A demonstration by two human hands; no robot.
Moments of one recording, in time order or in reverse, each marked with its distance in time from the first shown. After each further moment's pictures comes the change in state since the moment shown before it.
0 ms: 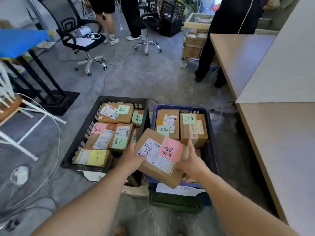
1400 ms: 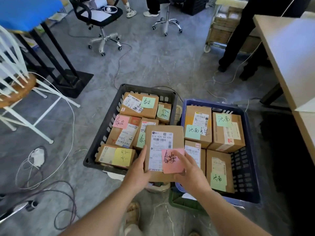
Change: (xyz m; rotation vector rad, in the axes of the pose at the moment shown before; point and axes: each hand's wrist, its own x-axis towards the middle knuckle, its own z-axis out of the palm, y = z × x) left_hand 0.053 -0.095 -0.069 0.059 -0.086 0.089; right_hand 0.068 -0.051 0.127 -0.214 -0.046 -0.294
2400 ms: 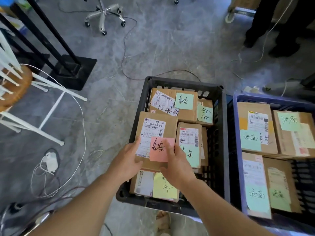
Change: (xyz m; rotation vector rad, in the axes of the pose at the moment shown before) left_hand 0.172 -0.122 -0.190 0.455 -0.081 0.008; right_hand 0.200 -0.144 0.144 -0.191 -0.123 0.049
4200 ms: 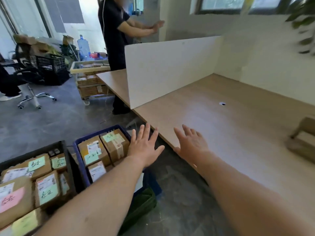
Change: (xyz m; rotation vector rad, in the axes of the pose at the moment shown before) left_hand -0.358 0.470 0.219 0.732 0.278 0.968; right_hand -0.591 0.268 -0.162 -0.364 0.716 0.598
